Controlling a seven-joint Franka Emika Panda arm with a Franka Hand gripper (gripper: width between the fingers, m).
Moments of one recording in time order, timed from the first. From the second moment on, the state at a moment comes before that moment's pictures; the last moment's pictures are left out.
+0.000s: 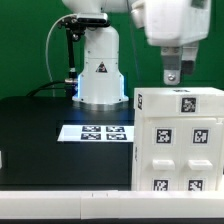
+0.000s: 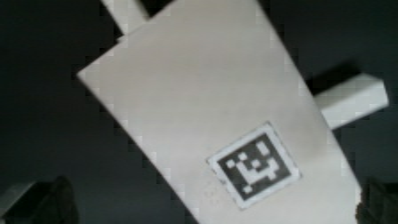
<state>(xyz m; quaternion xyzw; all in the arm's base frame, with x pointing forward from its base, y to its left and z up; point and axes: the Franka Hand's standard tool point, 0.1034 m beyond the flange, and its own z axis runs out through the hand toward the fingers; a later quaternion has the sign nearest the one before) 0.644 0.067 0.182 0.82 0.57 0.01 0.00</state>
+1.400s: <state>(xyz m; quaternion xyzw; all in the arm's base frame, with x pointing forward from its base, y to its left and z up) 0.637 0.063 0.150 0.89 0.45 -0.02 0.01</state>
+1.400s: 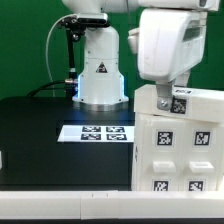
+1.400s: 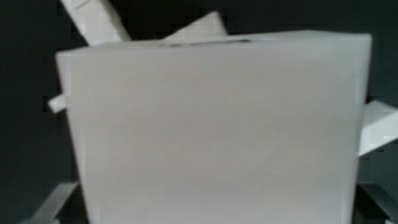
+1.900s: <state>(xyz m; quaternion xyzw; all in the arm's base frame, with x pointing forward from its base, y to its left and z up) 0.633 0.071 0.149 0.99 0.11 -0.01 -0.03</state>
